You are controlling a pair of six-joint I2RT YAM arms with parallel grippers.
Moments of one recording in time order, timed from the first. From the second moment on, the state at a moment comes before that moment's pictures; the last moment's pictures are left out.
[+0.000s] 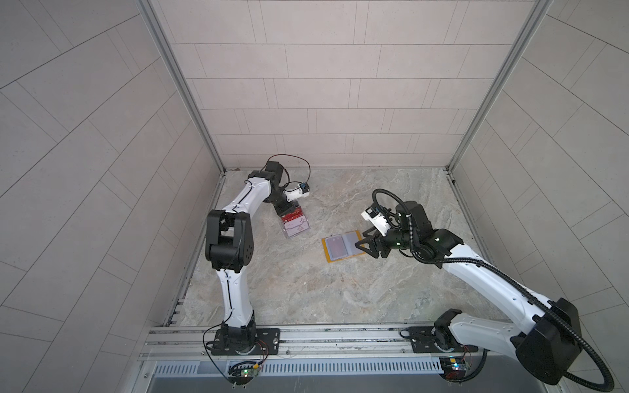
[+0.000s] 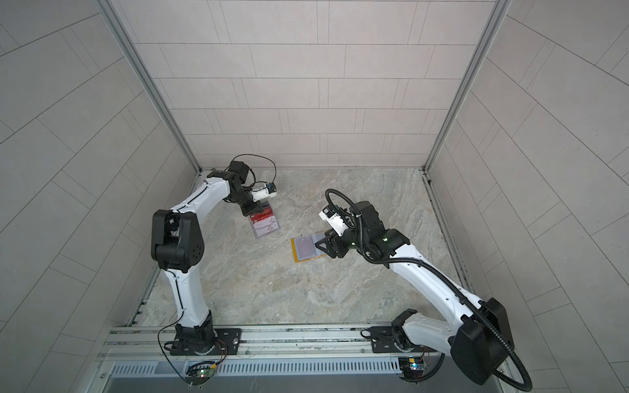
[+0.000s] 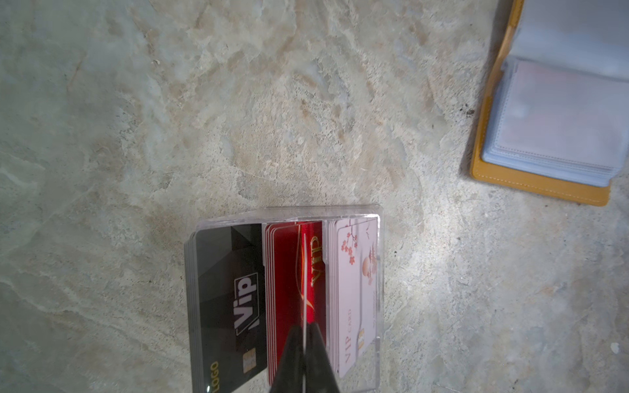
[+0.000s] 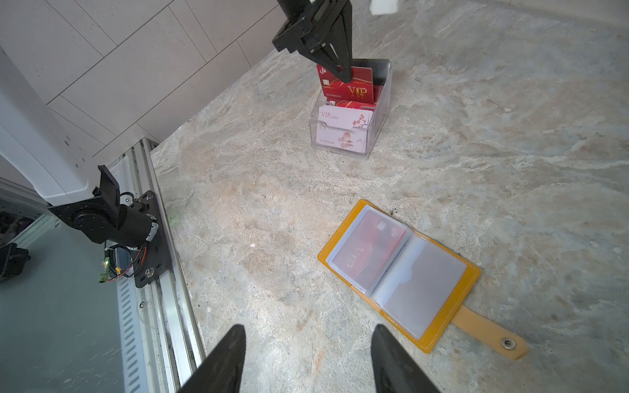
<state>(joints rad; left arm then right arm) -0.12 2.03 1.69 -0.98 0.33 0.94 0.51 1.15 0.91 -0.44 -0.53 -0.03</state>
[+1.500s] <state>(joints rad) -0.14 1.98 1.70 -0.95 0.30 0.85 0.51 1.17 0.91 -0.44 -0.50 -0.03</state>
